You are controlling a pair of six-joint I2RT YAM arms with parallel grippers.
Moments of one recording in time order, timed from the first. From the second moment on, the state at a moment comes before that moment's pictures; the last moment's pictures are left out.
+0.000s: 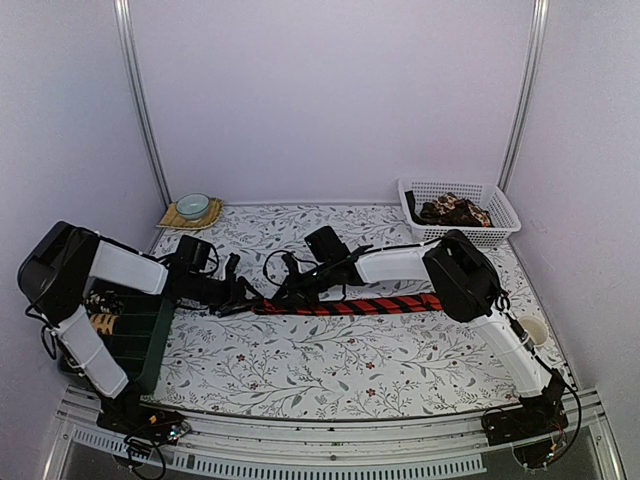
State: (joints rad) left arm -0.35 1.68 0.71 0.10 0.59 -0.59; right arm 0.84 2.58 1.96 -0.10 -0.71 0.84
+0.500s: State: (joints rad) left arm -0.34 1.74 0.66 0.24 0.59 -0.65; right arm 0.84 2.58 1.95 -0.09 -0.71 0.84
